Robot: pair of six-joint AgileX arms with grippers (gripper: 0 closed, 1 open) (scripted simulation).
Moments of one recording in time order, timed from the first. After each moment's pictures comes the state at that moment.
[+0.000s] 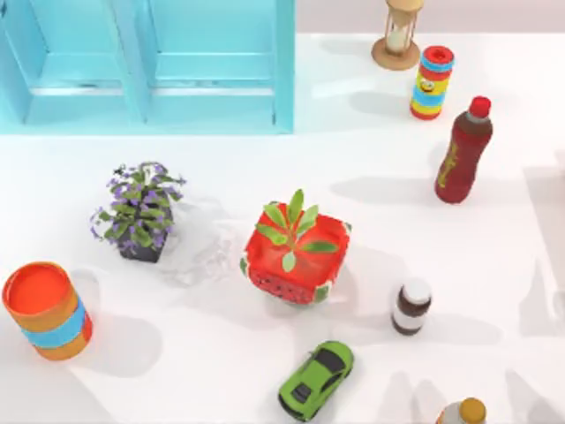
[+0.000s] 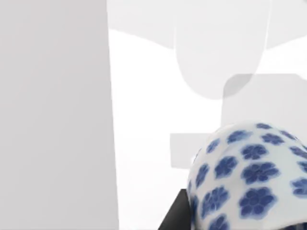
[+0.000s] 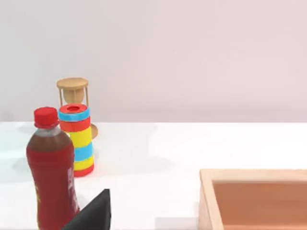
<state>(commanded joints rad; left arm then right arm) 0.64 2.09 1.66 -1.15 0.00 0.67 0.00 0.00 0.00 0.00 0.00 0.00</state>
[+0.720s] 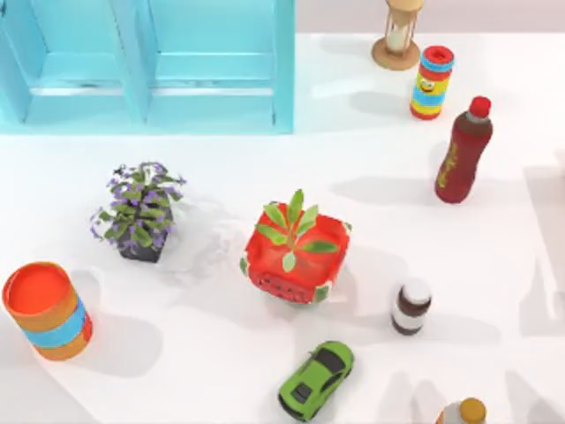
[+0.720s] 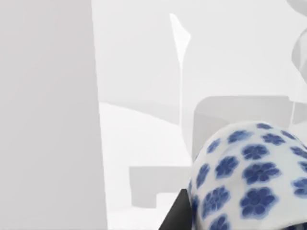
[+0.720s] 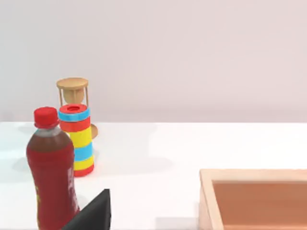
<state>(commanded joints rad) 0.65 2.12 1.55 -1.01 0.00 0.68 0.00 0.00 0.00 0.00 0.00 0.00</state>
